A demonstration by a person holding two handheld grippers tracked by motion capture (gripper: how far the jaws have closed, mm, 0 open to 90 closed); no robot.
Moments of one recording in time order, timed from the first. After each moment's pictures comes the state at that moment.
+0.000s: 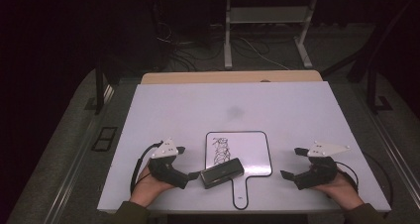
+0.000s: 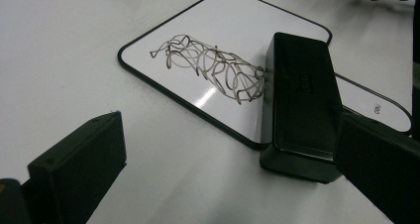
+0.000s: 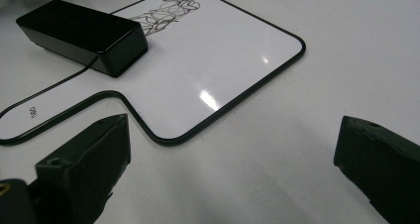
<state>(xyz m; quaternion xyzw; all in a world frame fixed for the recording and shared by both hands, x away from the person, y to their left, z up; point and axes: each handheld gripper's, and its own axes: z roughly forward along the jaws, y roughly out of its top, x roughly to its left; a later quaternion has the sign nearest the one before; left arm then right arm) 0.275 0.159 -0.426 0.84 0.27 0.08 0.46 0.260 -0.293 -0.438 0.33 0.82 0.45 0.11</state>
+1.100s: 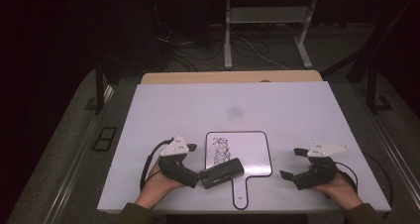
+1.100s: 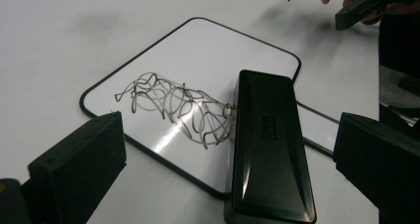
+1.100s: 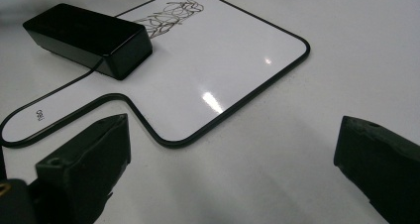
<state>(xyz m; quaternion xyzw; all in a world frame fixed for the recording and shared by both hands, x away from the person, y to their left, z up) 0.276 0.130 -0.412 0.84 0.24 0.07 0.49 0.260 -0.292 -0.439 0.34 0.82 0.45 0.11</state>
